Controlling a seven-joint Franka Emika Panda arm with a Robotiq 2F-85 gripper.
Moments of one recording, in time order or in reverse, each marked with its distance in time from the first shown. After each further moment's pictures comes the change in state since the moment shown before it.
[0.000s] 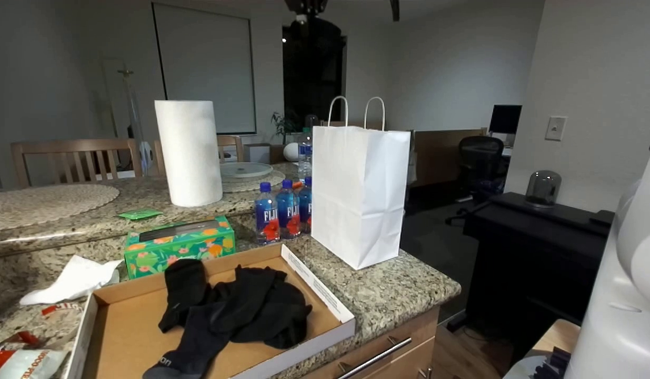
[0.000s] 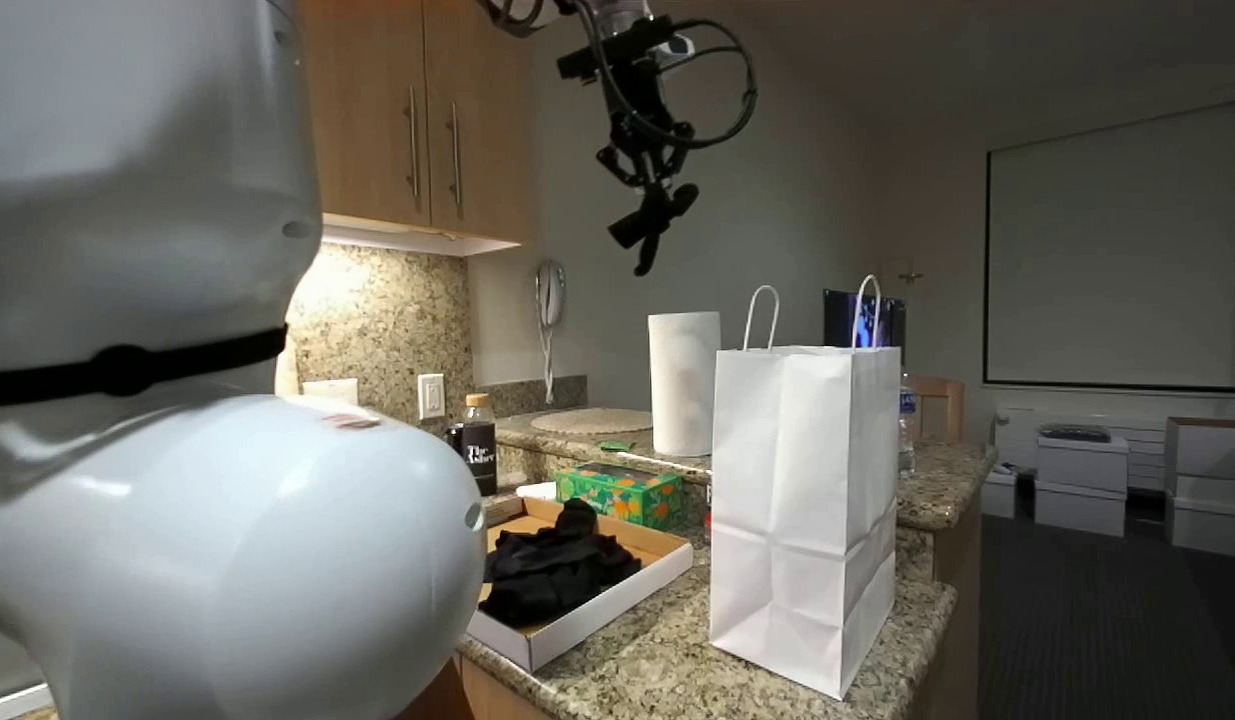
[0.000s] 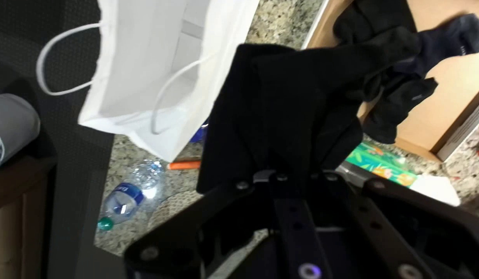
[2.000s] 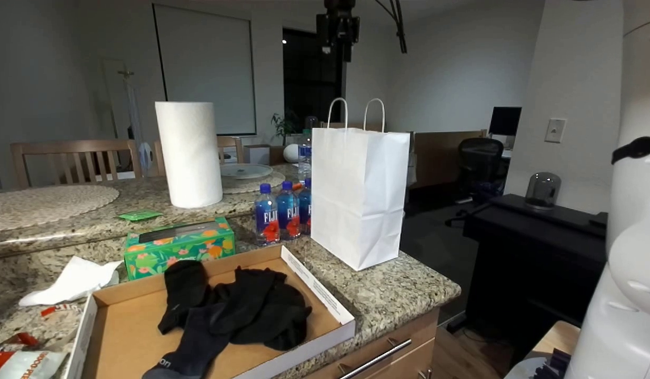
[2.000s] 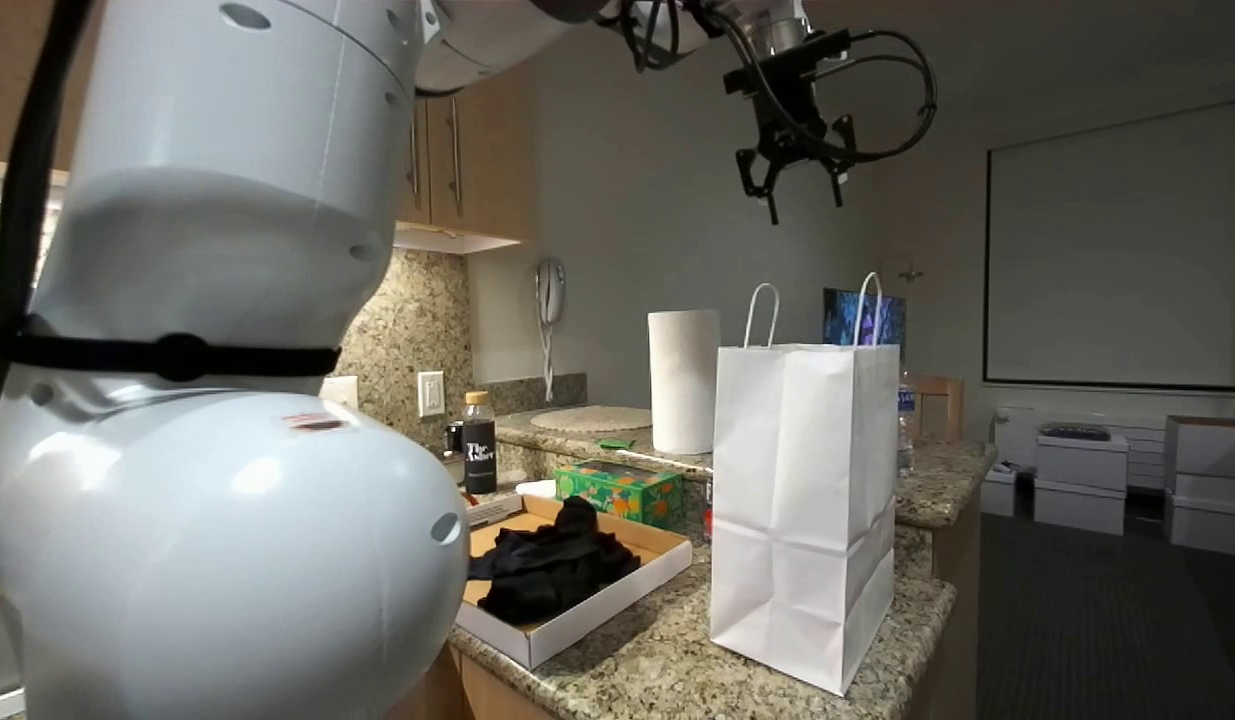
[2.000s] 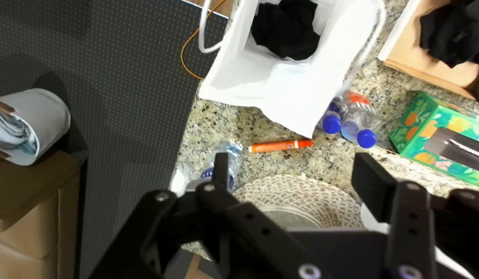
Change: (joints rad) arm -0.118 0.251 -0.183 0.239 0.043 0.091 -0.245
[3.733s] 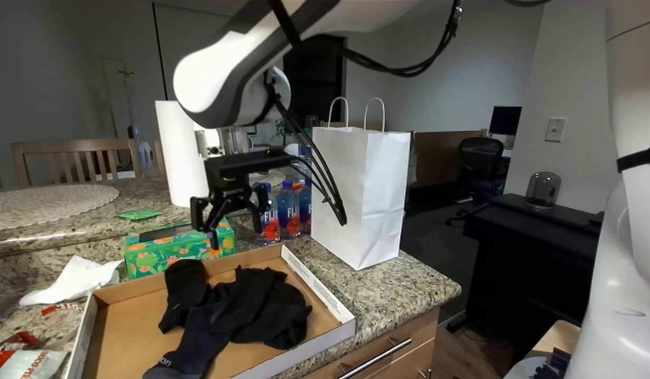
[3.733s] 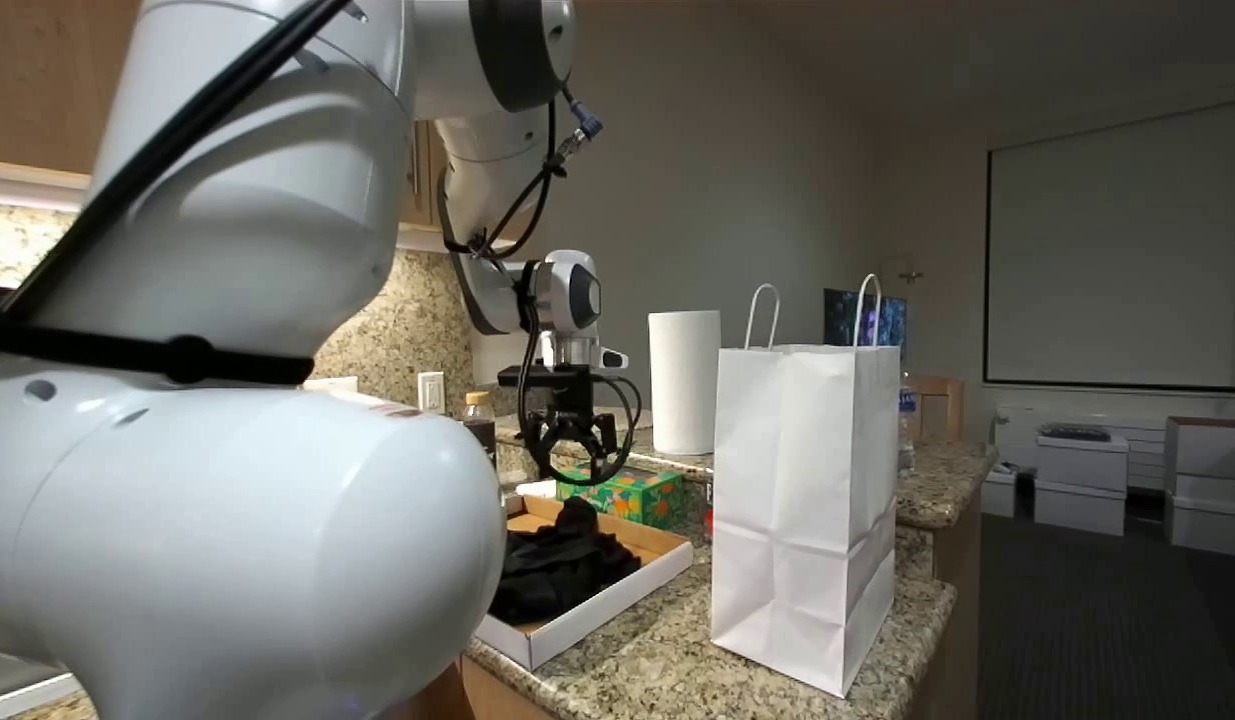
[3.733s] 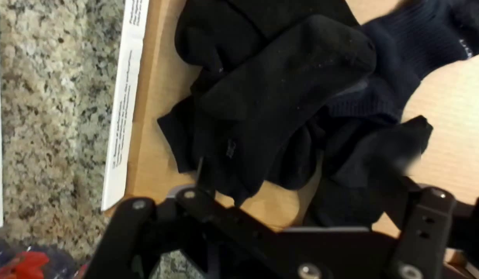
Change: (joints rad) arm 0.296 0.071 0.225 -0.815 0.082 0.603 0.661
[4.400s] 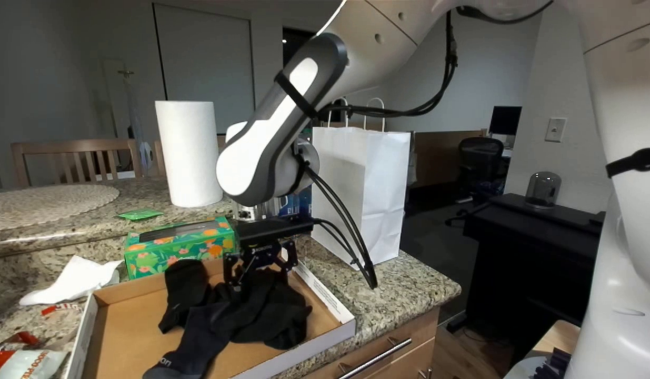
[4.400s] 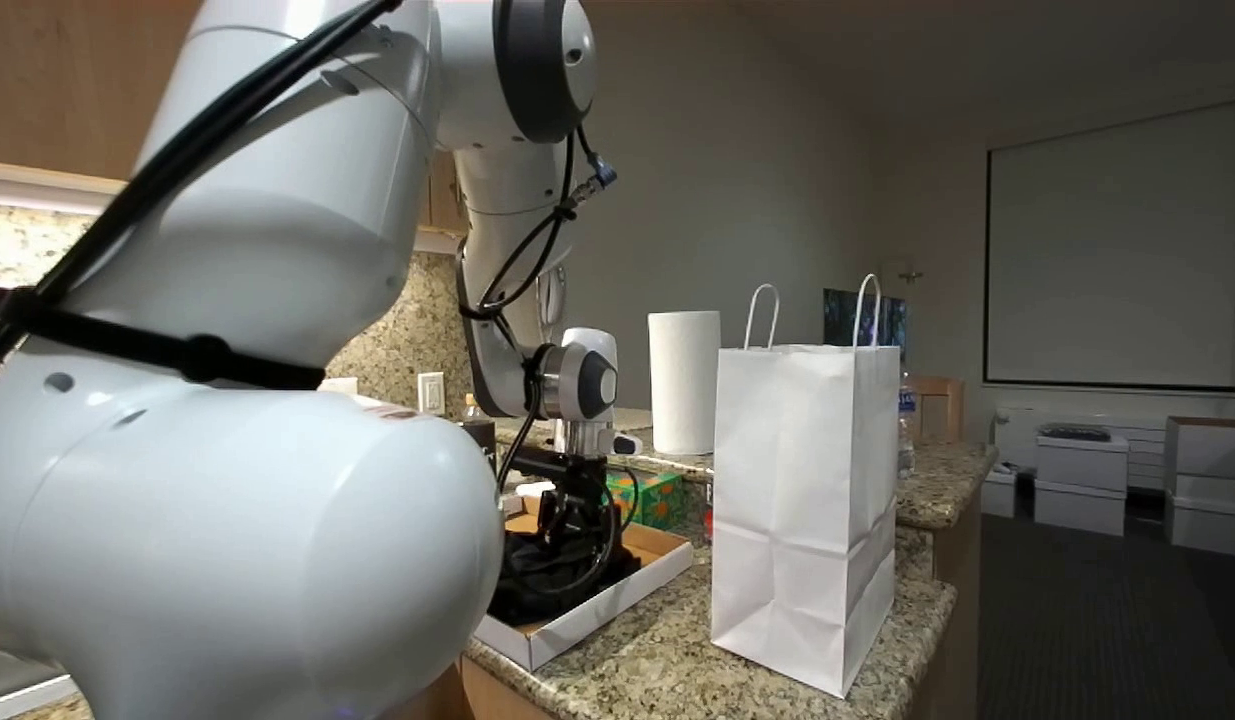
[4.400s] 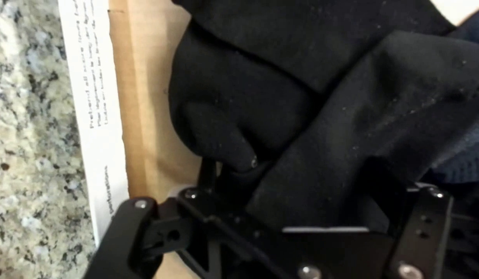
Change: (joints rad) arm -0.020 0.085 -0.035 -0.212 0.066 0.274 0.150
